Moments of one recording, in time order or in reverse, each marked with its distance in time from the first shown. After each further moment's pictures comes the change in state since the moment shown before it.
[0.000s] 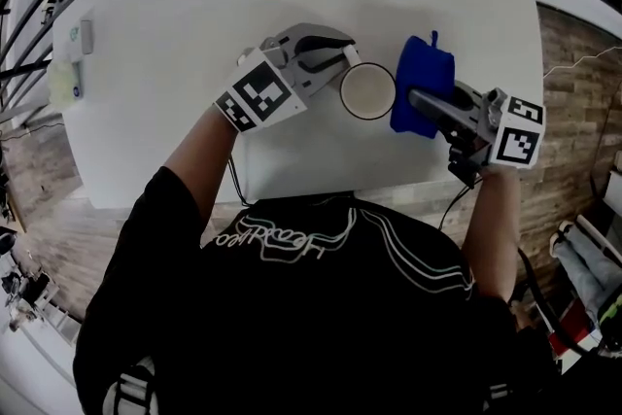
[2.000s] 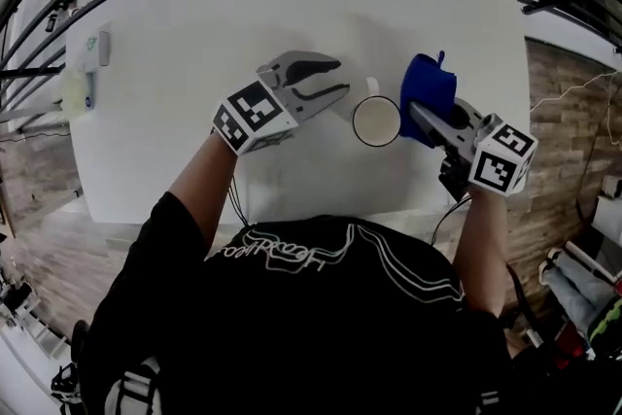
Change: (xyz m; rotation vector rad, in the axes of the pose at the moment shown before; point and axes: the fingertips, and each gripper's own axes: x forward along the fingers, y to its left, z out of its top) left arm -0.043 0.016 -0.001 -0.196 -0.024 0.020; right arm 0.015 -0.005 0.028 -0.223 0.017 -0.272
